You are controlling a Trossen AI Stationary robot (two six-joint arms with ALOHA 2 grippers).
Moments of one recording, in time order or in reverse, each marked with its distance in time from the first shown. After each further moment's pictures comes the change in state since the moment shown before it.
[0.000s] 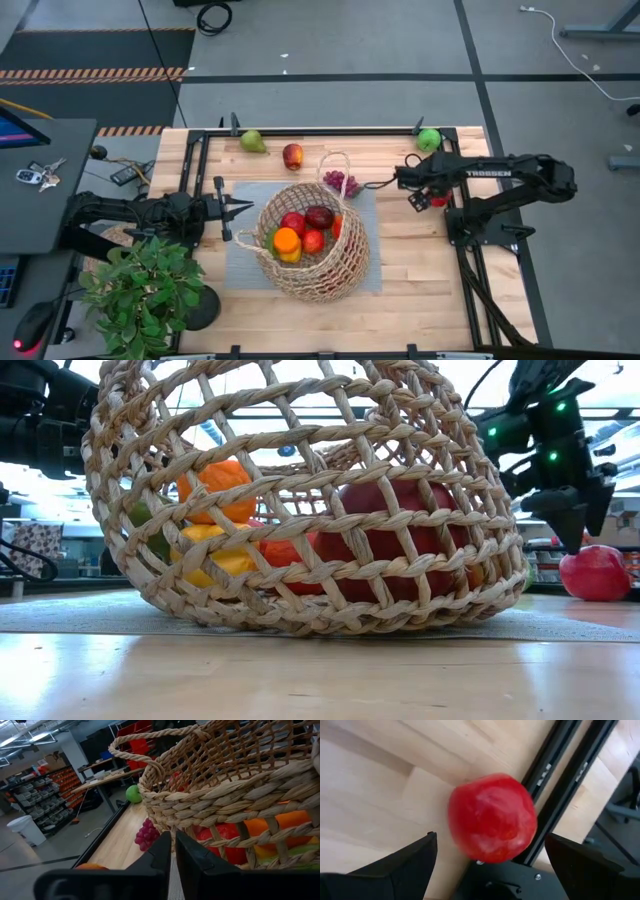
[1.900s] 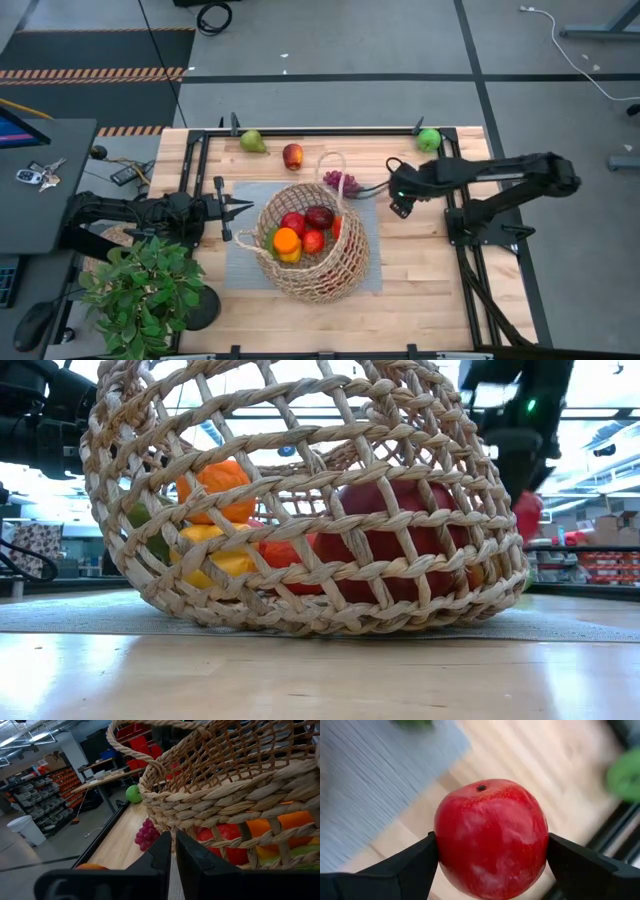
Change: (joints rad) left arm 0.000 0.000 0.000 0.000 0.000 0.000; right arm 0.282 -0.052 0.166 0.188 0.072 -0.089
